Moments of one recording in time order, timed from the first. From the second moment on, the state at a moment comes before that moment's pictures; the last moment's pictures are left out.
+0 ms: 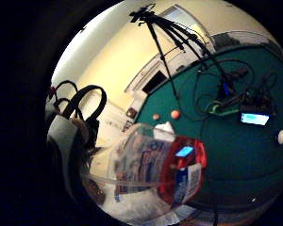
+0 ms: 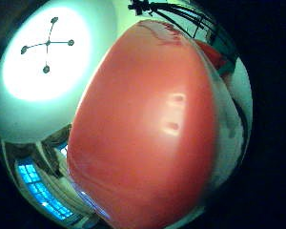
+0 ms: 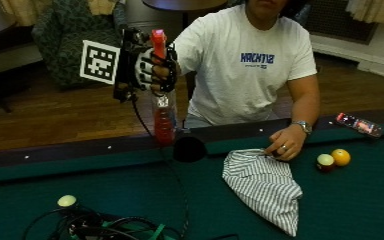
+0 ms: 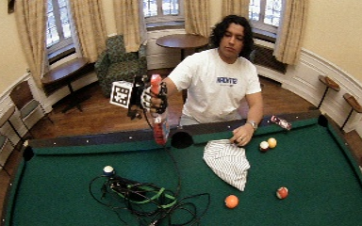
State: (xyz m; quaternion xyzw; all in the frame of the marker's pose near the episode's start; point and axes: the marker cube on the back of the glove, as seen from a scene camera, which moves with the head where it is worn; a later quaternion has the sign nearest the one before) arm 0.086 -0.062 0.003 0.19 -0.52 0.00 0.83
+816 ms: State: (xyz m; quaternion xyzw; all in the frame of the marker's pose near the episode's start) arm -0.060 -0.158 -0.017 0.00 -0.56 -0.07 0.83
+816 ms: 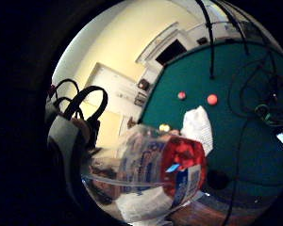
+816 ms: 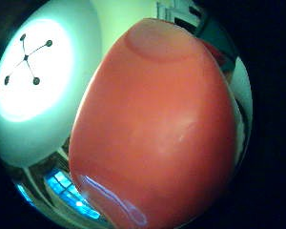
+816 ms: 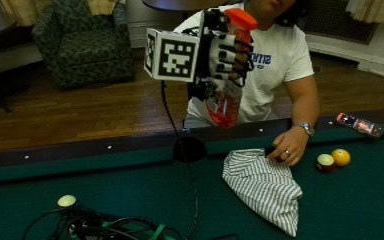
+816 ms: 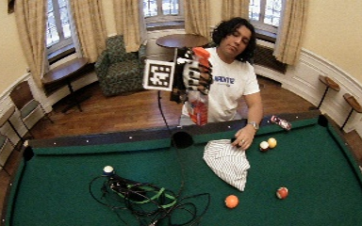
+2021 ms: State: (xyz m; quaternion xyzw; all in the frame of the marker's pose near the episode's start) arm -0.111 -0.123 0.261 -0.52 -0.33 0.21 0.75
